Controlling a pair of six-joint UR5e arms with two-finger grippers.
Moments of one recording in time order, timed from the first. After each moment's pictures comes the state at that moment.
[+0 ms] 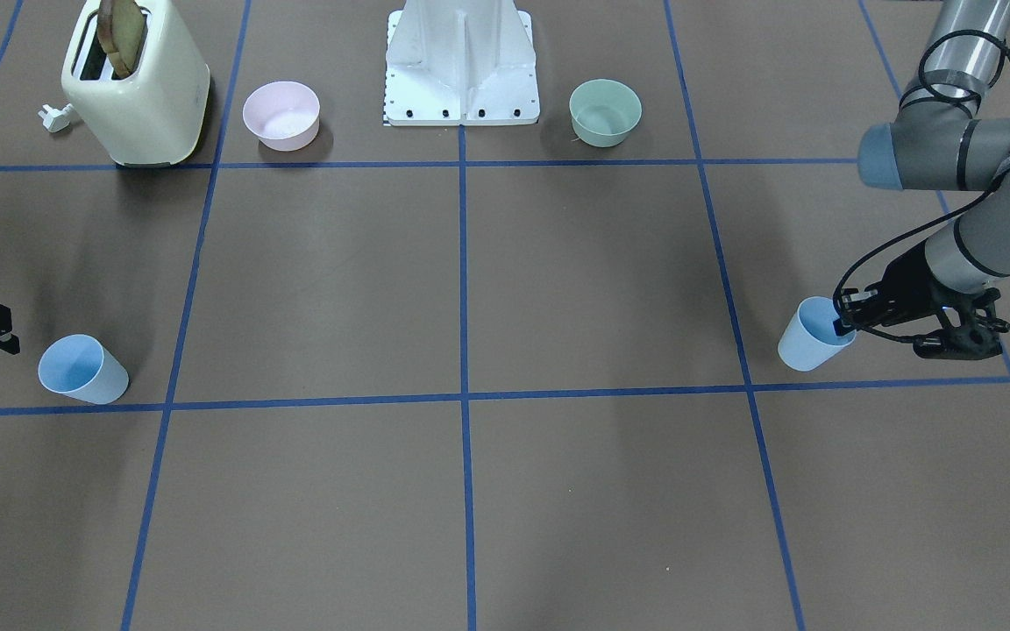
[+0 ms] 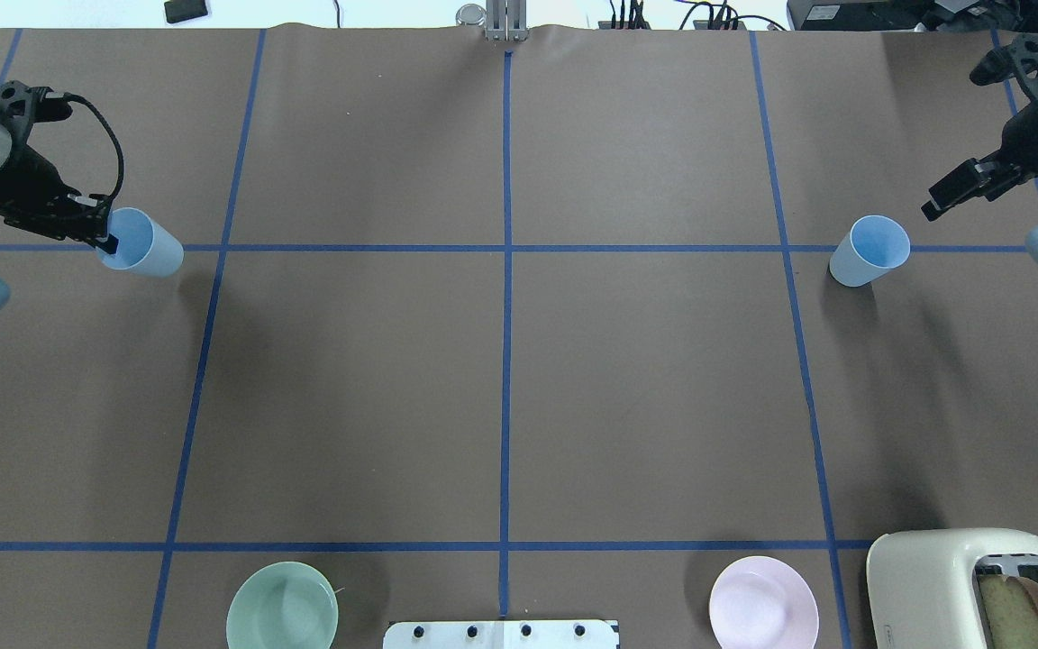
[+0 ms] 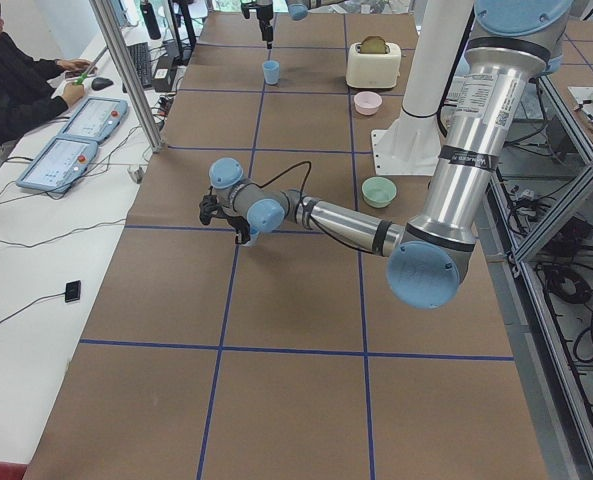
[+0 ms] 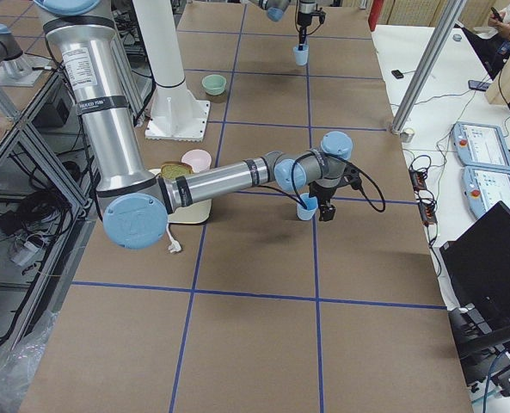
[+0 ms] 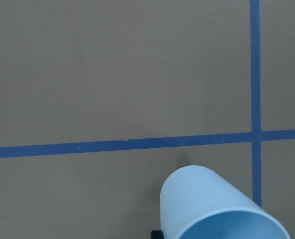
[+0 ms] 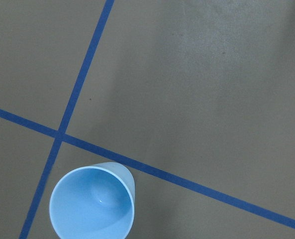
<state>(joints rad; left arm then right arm) -1.07 -1.85 -1.55 -1.89 -2.35 -0.76 1.20 -1.33 1.58 -1.43 2.33 0.20</state>
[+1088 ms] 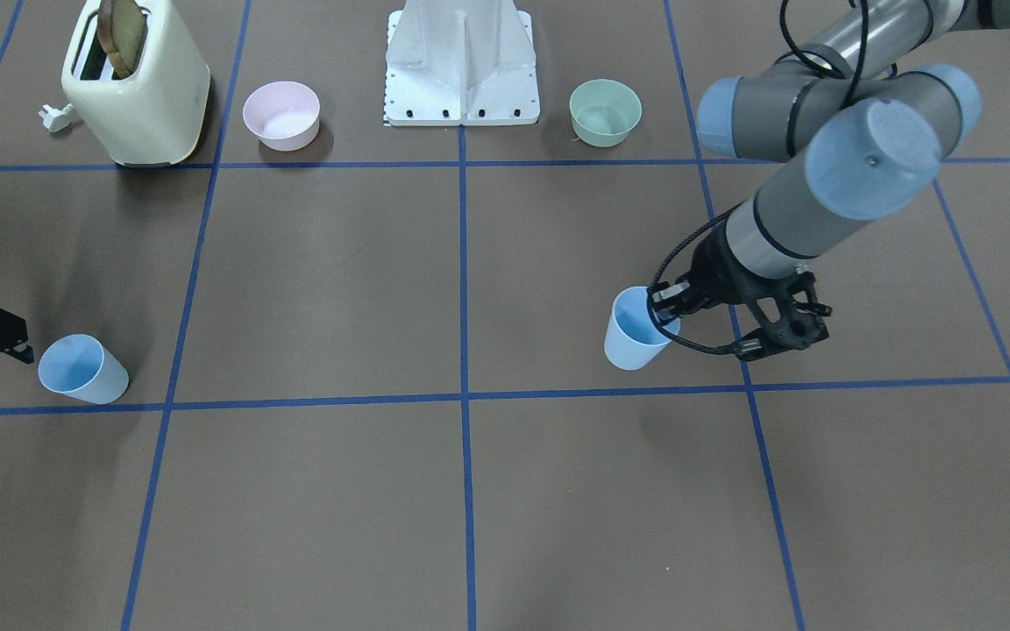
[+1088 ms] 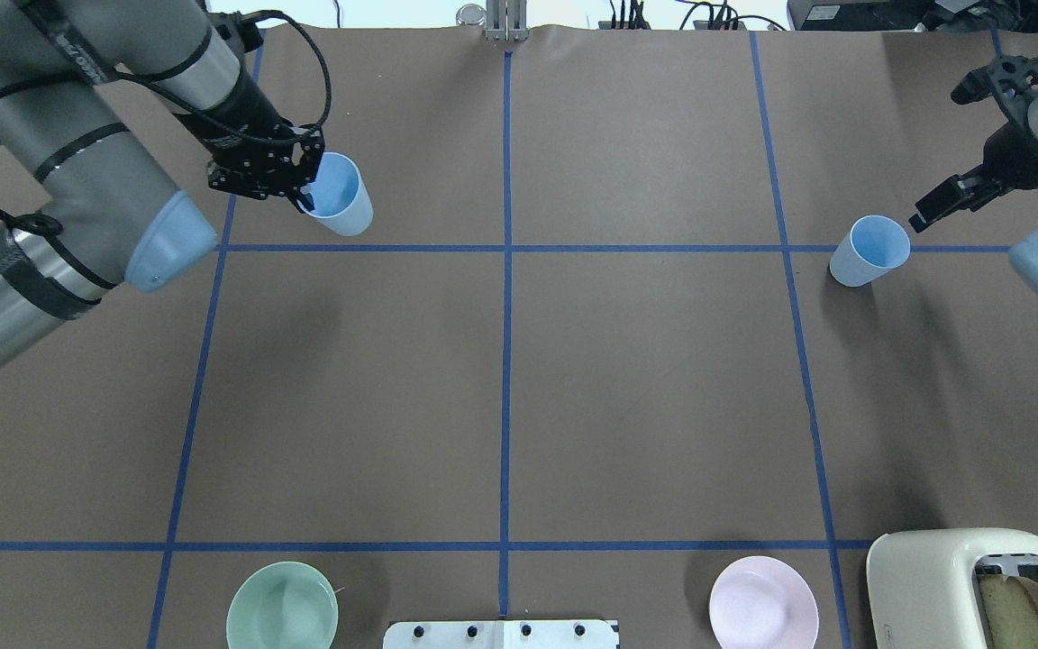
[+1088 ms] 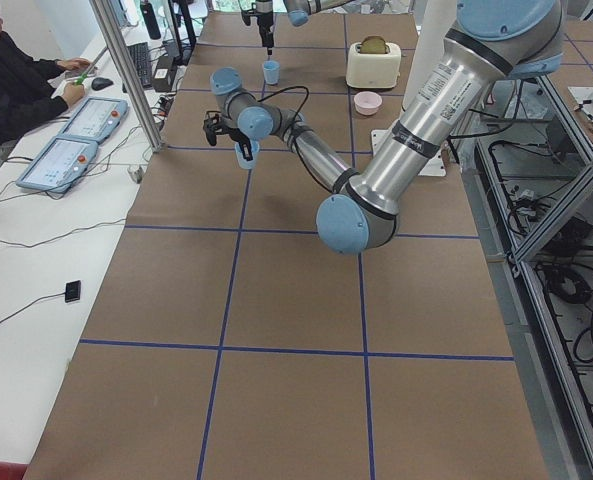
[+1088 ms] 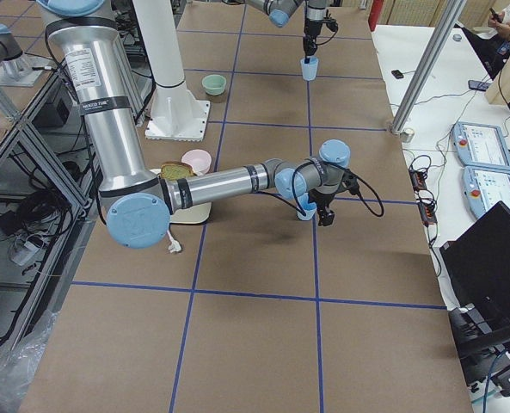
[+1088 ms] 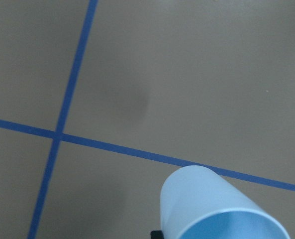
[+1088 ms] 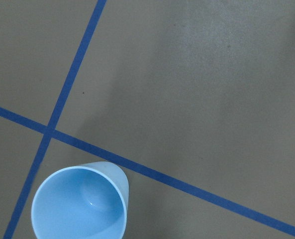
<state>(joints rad) -0.90 -2.24 -1.60 -1.61 -2.34 -1.24 1.16 -1.33 1.52 -1.33 2.31 0.21</state>
